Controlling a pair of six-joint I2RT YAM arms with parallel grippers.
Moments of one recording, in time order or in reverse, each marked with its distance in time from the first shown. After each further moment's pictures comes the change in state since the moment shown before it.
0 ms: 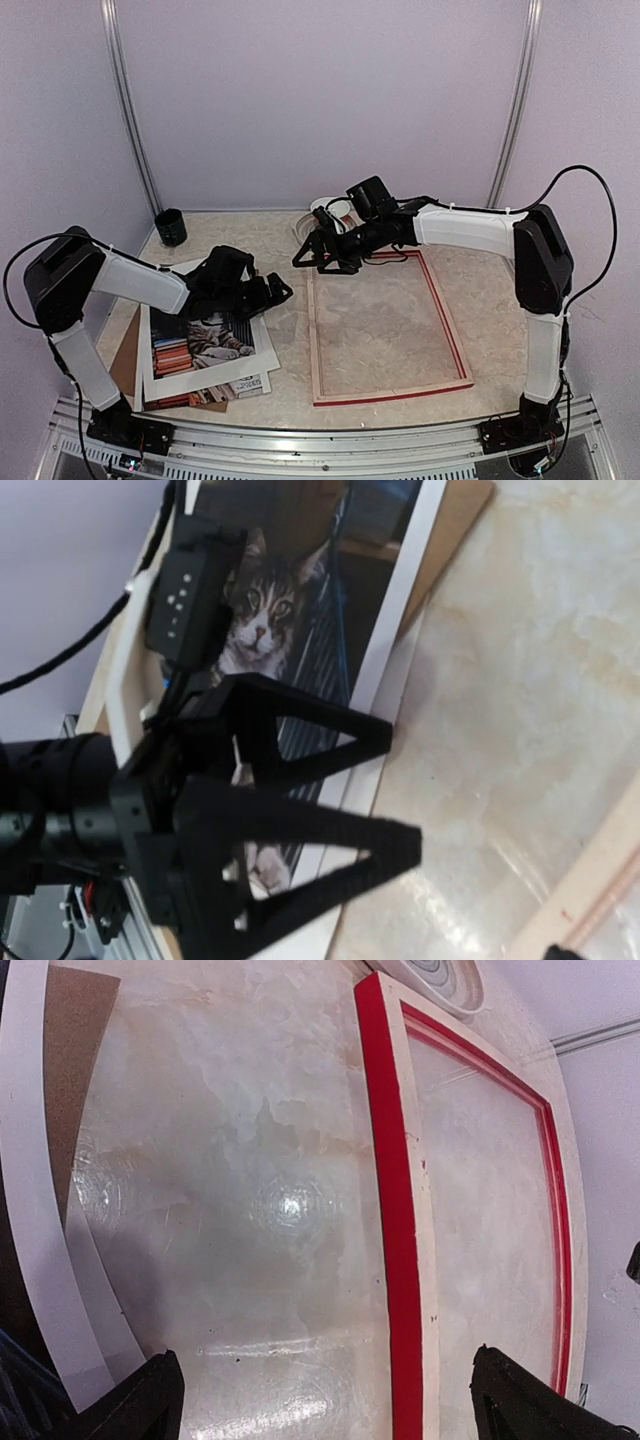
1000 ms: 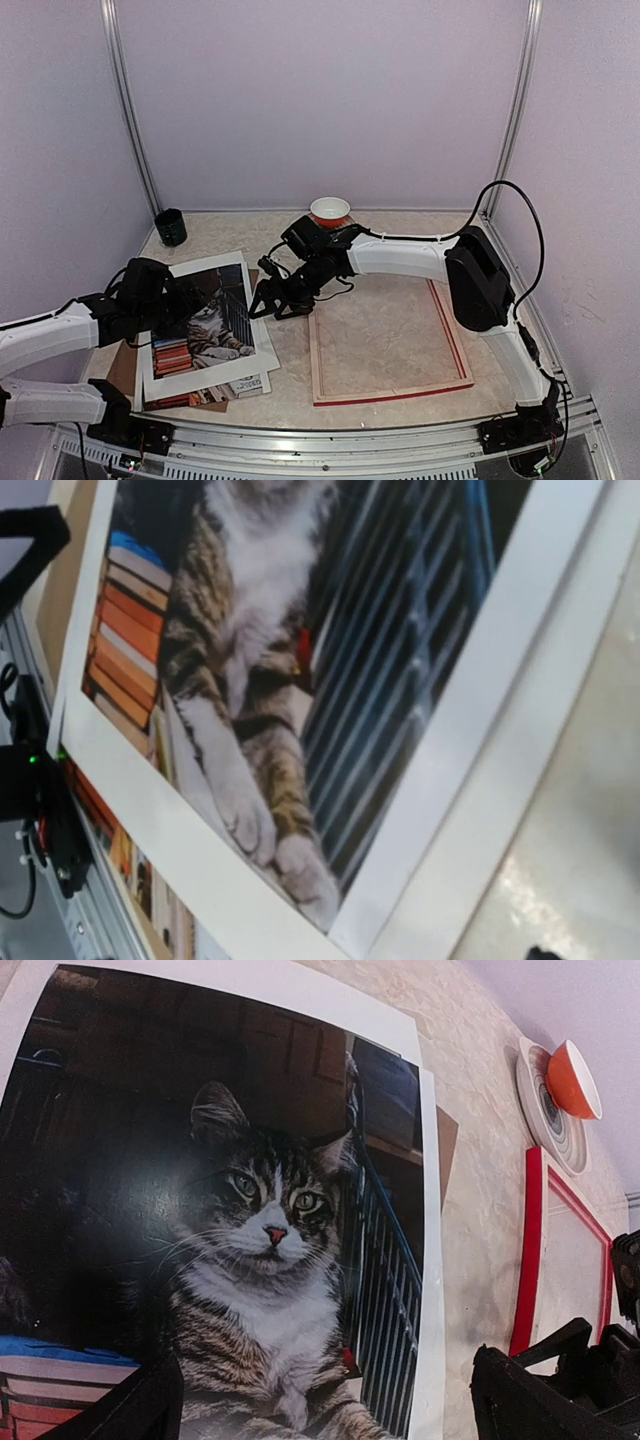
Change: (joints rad) left arm 0.195 -0.732 -0.313 -0.481 -0.247 -0.061; right arm 0.200 0.335 0.335 -0.170 0.005 0.004
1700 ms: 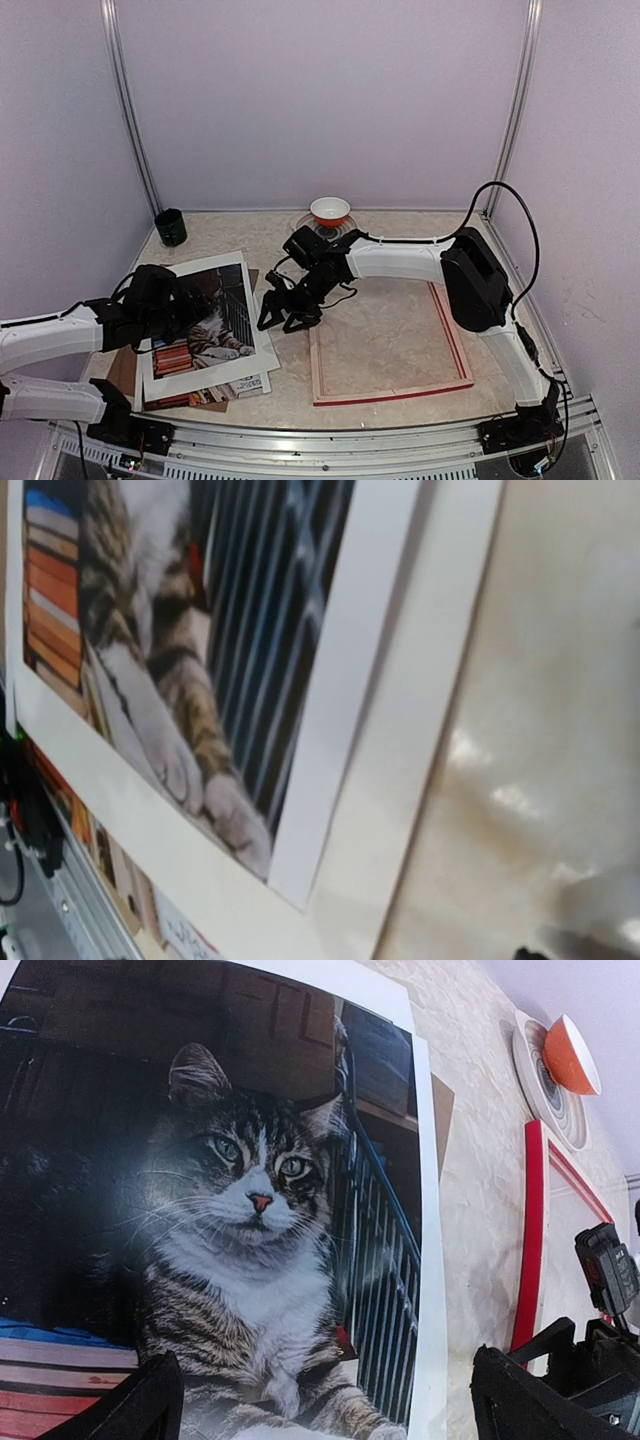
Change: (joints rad) left arm -0.064 0.015 -0.036 0.037 -0.015 -0.035; right arm 0.007 0.014 -0.023 -0.089 -0.006 0.044
